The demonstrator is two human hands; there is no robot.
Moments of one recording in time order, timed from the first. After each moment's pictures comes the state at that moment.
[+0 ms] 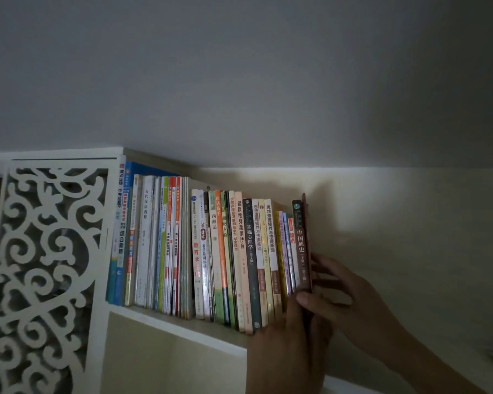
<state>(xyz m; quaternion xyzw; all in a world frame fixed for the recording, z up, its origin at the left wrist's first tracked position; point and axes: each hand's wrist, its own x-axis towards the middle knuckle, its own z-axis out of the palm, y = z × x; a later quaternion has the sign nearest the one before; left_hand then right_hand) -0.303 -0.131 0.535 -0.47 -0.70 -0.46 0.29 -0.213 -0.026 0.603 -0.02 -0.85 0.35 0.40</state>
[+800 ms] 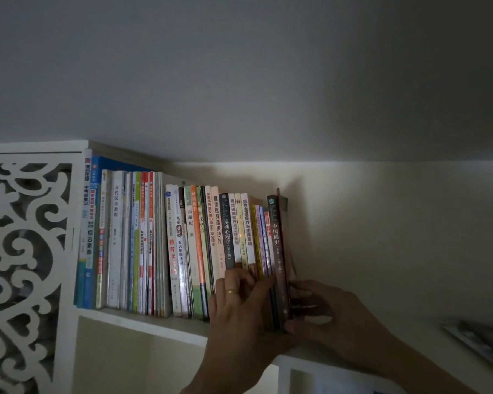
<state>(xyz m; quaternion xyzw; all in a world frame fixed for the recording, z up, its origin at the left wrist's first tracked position) -0.328 -0.162 0.545 -0.49 -0.72 -0.38 0.30 -0.194 -0.014 0.579 -0.07 -0.89 0.29 0.34</state>
